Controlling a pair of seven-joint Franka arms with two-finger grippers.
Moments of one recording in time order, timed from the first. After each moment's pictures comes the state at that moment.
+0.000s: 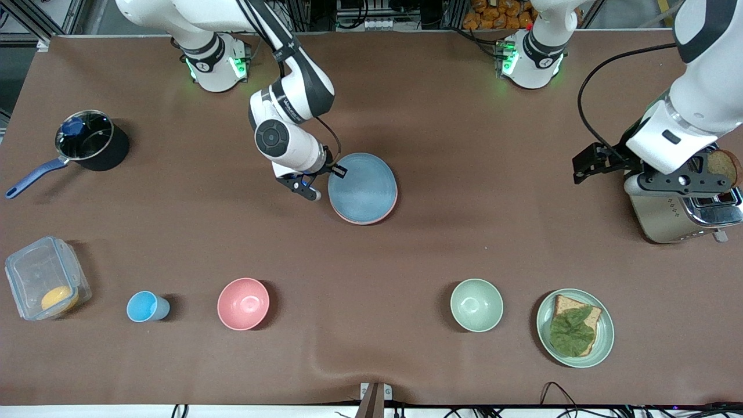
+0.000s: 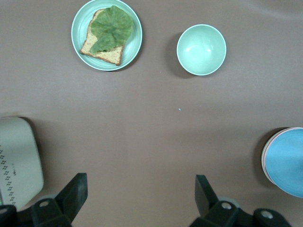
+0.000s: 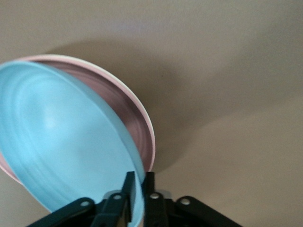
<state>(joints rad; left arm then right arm) 0.32 0.08 -0.54 -1.58 0.02 1.69 -0.17 0.75 0.37 -0.08 -2.02 0.50 2.27 0.91</state>
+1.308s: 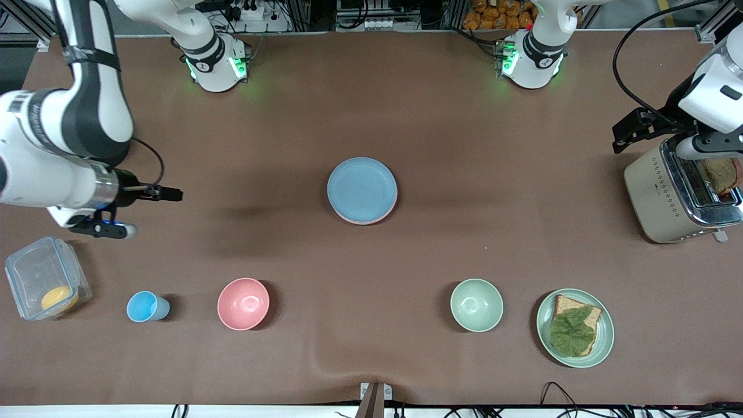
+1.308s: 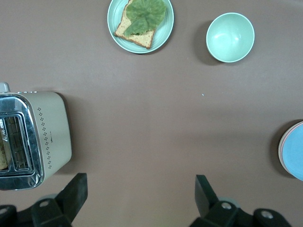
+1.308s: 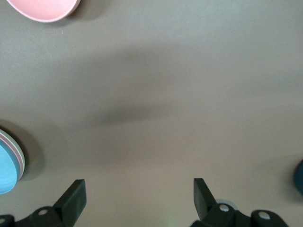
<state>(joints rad) 0.02 -0.02 -0.16 -1.58 0.02 1.56 -0.15 0.48 0.24 -0.52 -1.73 0.23 1.66 0.04</state>
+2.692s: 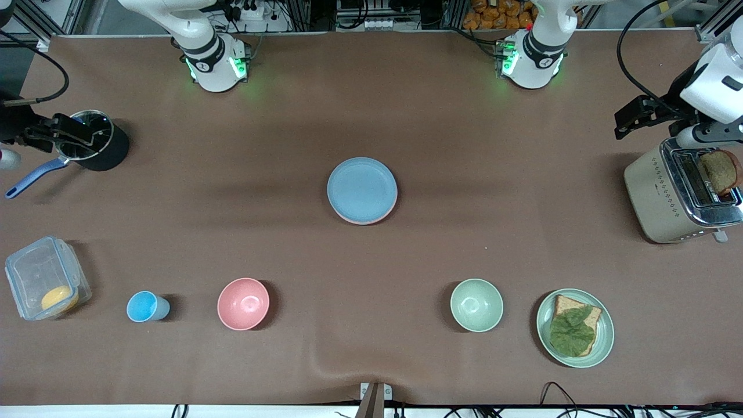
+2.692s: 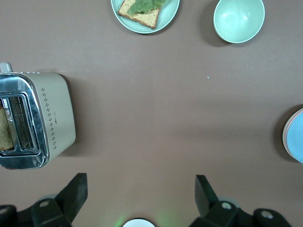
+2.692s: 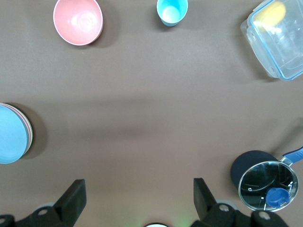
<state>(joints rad) 0.02 -0.04 -0.15 -1.58 0.02 1.48 -0.15 0.09 0.00 -0.14 -1.58 0.05 1.48 -0.03</state>
